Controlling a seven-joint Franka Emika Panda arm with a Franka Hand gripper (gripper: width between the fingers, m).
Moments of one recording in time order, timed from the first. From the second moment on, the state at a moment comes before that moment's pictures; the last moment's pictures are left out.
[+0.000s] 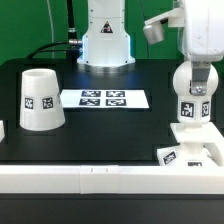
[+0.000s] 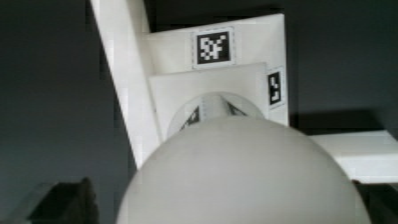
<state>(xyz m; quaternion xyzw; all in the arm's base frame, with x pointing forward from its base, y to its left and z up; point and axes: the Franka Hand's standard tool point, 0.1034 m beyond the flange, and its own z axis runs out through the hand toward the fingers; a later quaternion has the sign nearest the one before) 0.622 0.087 0.122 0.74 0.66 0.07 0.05</state>
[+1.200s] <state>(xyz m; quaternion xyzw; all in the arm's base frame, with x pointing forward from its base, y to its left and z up) 0.624 0.089 0.121 0.83 0.55 0.06 0.04</state>
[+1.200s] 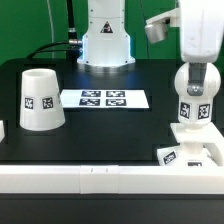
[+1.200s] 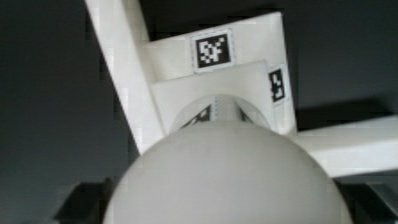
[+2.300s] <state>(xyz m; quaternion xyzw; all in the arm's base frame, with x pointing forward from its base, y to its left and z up) 0.628 0.090 0.121 0.98 0.19 0.07 0.00</state>
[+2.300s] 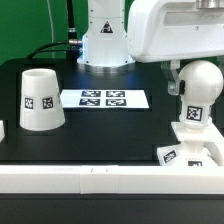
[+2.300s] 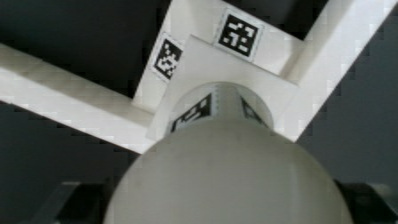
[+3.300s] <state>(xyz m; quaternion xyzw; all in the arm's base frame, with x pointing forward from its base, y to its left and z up) 0.629 0.089 0.115 0.96 -0.28 0.06 -0.06</state>
